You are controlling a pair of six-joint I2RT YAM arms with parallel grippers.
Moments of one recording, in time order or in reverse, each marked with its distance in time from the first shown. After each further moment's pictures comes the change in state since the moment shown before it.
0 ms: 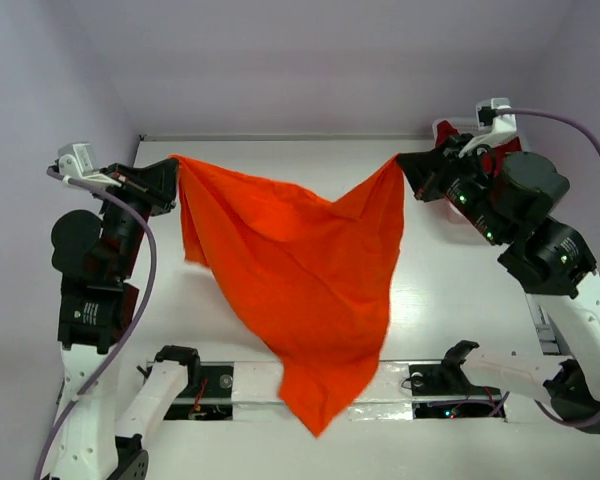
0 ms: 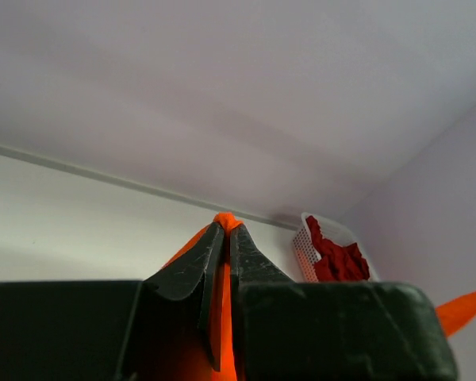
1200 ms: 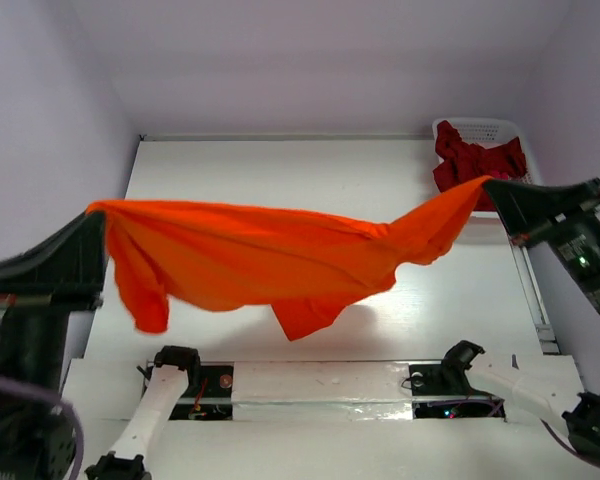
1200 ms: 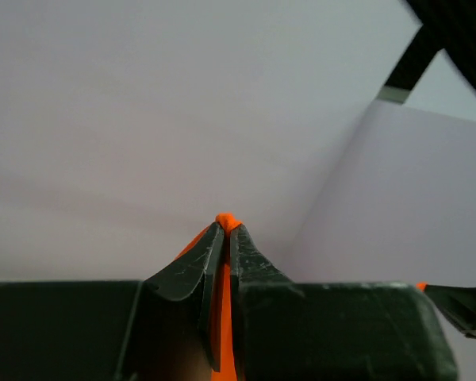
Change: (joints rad) left arm 0.000 -0.151 0.408 -0.208 0.042 -0.010; right arm 0.000 -0.228 0.135 -0.175 -0.012 0.079
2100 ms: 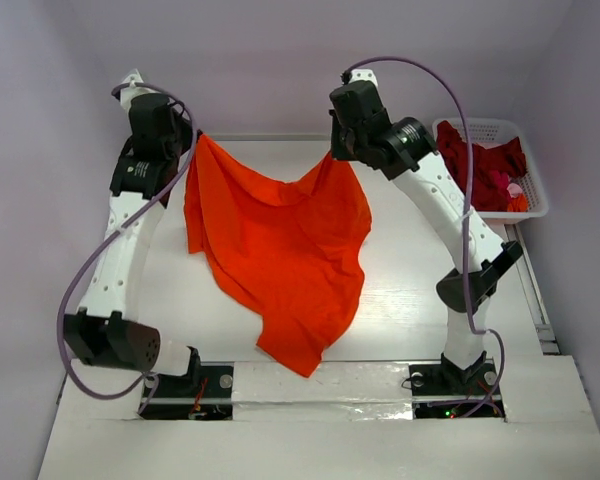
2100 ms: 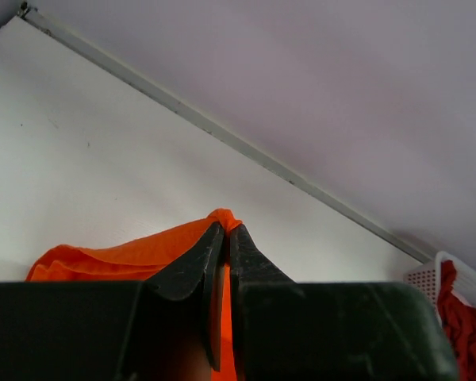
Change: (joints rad) left arm 0.000 0.851 -0.060 0.082 -0.312 -0.036; right arm 0.000 1.122 0.638 -0.333 0.247 -0.026
